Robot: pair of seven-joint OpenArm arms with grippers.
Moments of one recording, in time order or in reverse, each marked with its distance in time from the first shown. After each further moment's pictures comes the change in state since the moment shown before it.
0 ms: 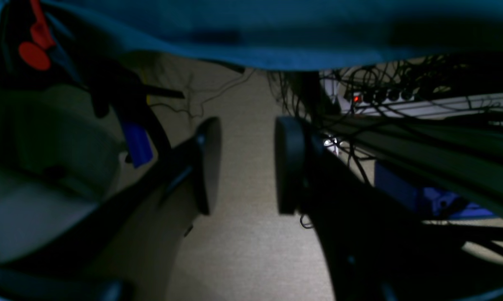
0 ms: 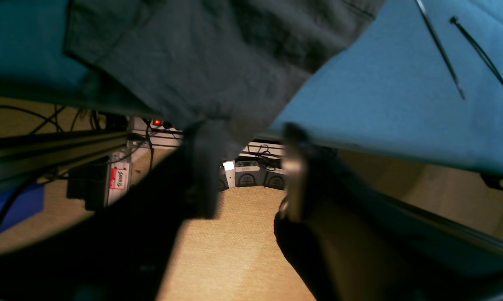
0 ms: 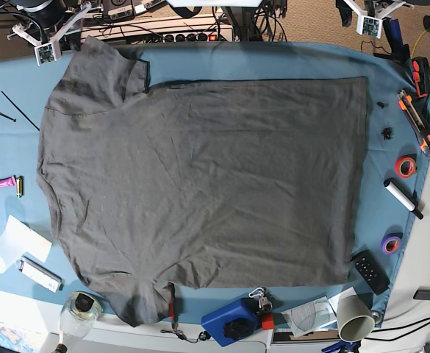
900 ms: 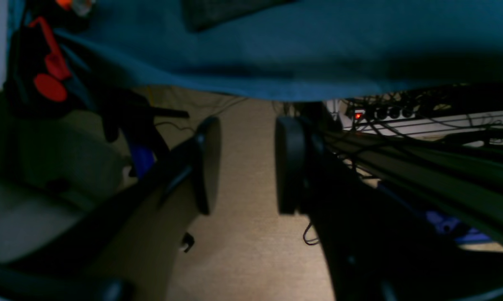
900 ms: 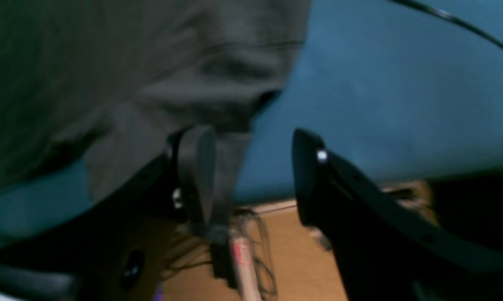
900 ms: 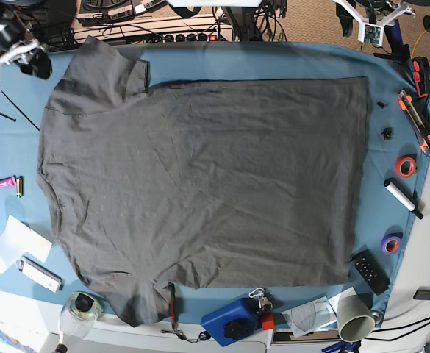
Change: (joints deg) left arm -2.8 -0.3 0.0 0.0 0.1 0.4 -0.4; right arm 24.7 0.3 23.8 -35.9 46.1 21.9 -19.7
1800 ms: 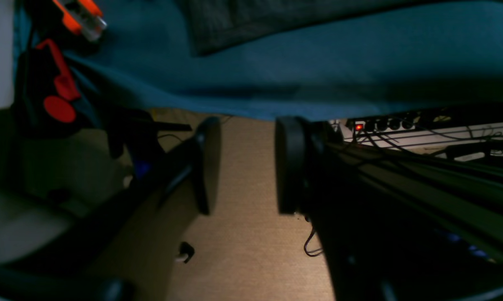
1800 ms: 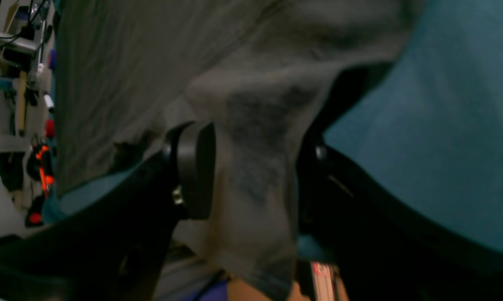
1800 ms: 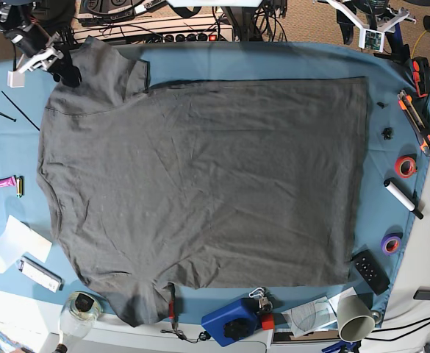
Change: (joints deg) left arm -1.9 0.1 0.0 0.0 0.0 0.0 0.1; right arm 8.2 -0.5 -10.7 -15.7 5.5 4.3 1.7
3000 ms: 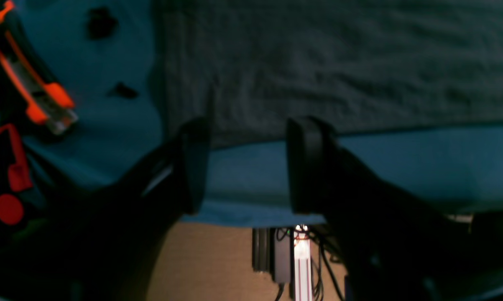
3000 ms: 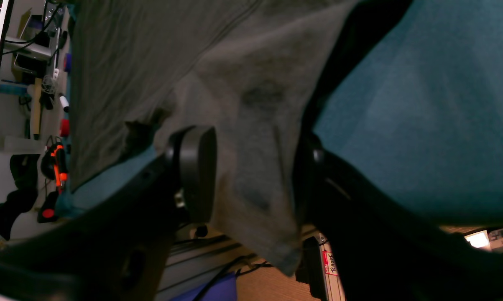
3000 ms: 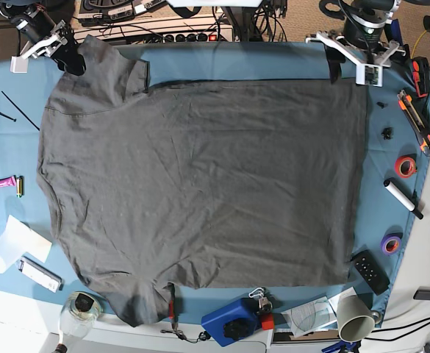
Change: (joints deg) left arm -15.0 3.1 0.0 -4.9 -5.8 -2.5 0.3; right arm -4.3 -1.4 0.1 0.3 2.2 1.2 -0.5
